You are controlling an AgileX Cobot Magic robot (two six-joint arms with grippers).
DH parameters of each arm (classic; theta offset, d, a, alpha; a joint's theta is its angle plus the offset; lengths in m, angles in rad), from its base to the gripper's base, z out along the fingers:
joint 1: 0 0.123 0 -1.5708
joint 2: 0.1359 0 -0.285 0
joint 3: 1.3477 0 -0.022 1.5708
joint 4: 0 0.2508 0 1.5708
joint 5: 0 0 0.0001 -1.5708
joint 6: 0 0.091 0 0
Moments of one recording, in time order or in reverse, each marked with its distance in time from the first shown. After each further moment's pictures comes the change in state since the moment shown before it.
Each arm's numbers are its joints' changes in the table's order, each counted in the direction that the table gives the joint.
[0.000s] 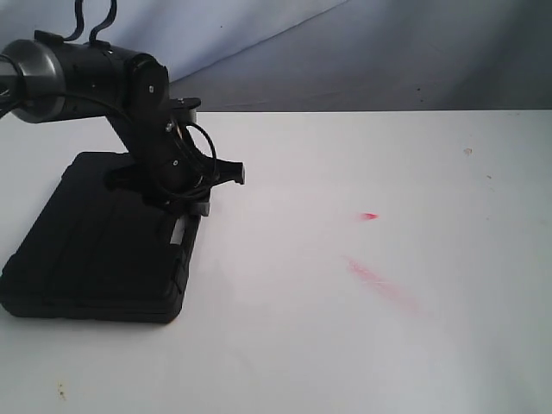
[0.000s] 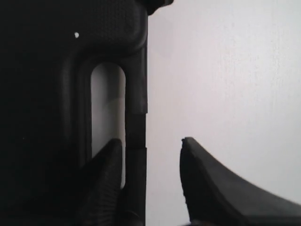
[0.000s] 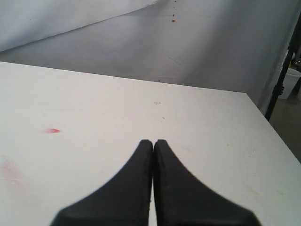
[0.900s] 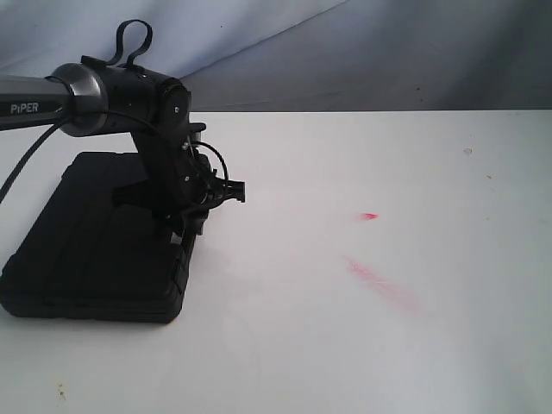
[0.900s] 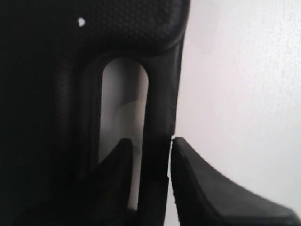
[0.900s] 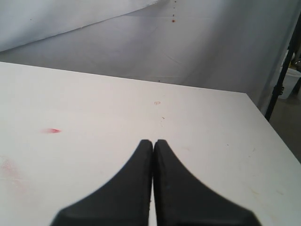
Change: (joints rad) left arm 0.000 0.136 -0.087 0.048 -0.078 -0.087; right arm 0.000 0.000 0.000 0.000 0.000 0.000
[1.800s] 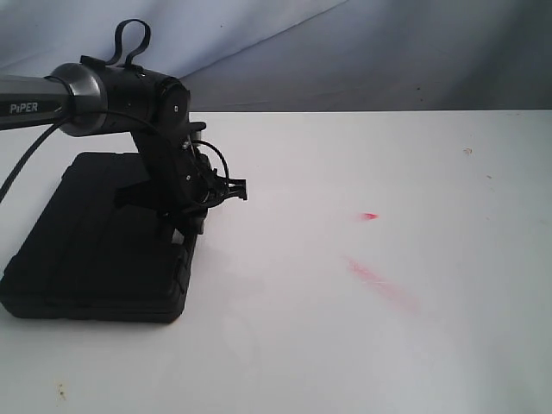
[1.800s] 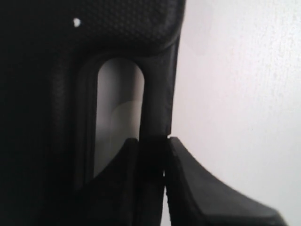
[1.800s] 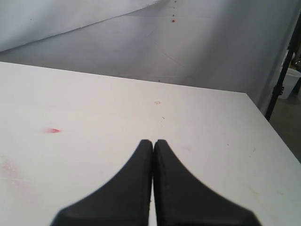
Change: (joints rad) left arm 0.000 0.000 0.000 -0.028 0.011 -0.002; right arm 0.000 0.000 0.000 0.000 0.000 0.000
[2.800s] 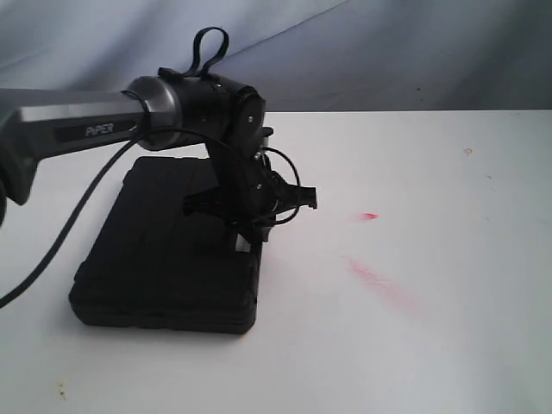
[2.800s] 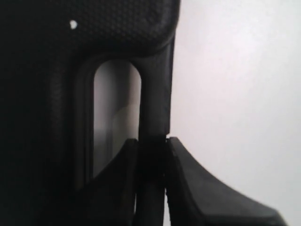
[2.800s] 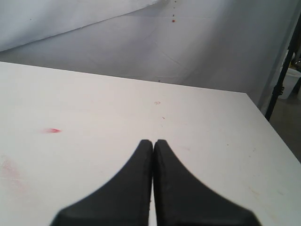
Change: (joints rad) left arm -0.180 0.074 -0.159 -0.037 -0.035 -0.083; right arm 0.000 0.000 0.000 0.000 0.000 0.000
